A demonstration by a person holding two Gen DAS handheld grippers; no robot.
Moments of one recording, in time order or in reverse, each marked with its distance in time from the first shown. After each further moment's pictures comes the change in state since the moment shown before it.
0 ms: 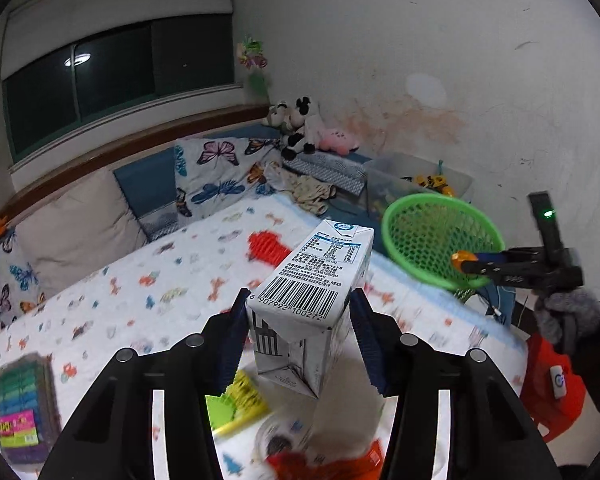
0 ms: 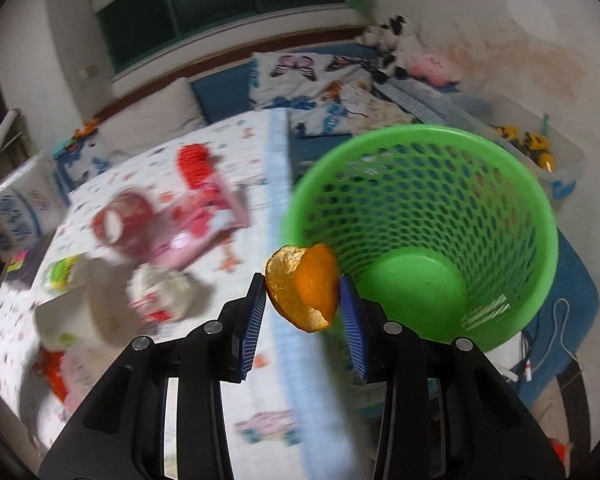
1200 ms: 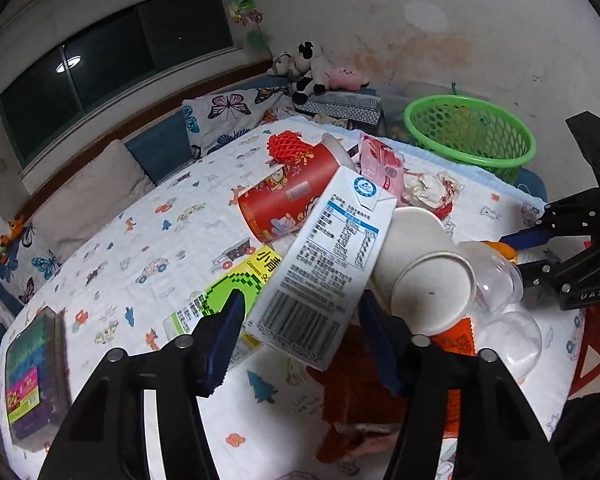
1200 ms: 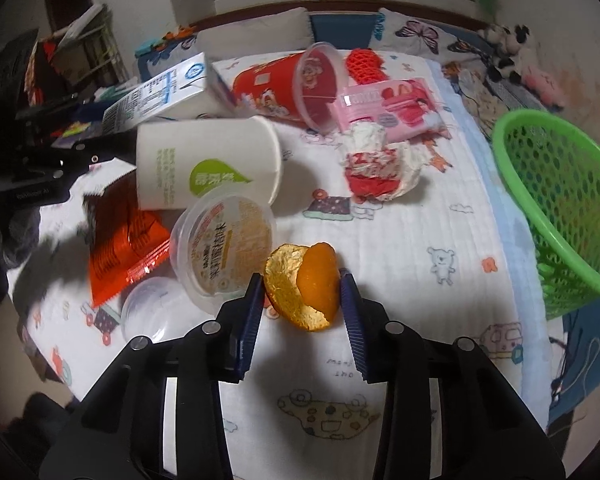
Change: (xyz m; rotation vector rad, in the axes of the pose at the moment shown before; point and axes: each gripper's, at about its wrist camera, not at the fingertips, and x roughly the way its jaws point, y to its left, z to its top) left arm 0.022 0.017 -0.111 0.118 0.153 0.107; right arm 0.017 0.144 -0.087 -0.313 0.146 0.186
